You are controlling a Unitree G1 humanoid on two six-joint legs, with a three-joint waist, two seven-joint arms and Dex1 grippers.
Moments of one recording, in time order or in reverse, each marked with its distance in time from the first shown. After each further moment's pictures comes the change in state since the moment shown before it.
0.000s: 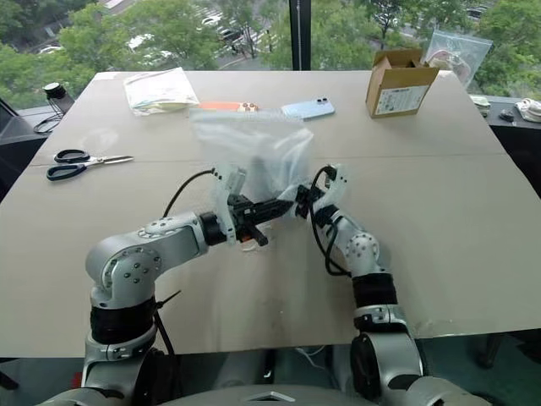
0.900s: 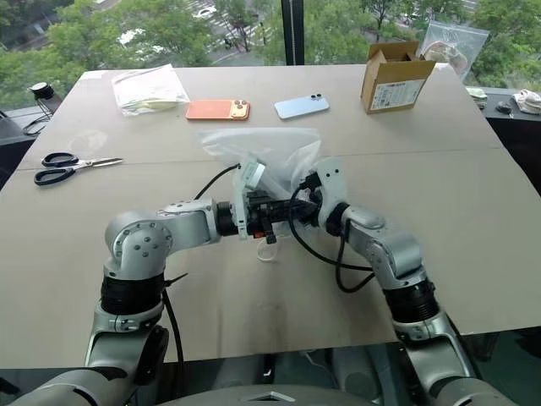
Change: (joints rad) left arm -0.139 0.100 -0.064 0.164 -0.126 -0.013 -0.113; right arm 0.081 -0.211 0.252 -0.473 -0.281 0.232 -0.072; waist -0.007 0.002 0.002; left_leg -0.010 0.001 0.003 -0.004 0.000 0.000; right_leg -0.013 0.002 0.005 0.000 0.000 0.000
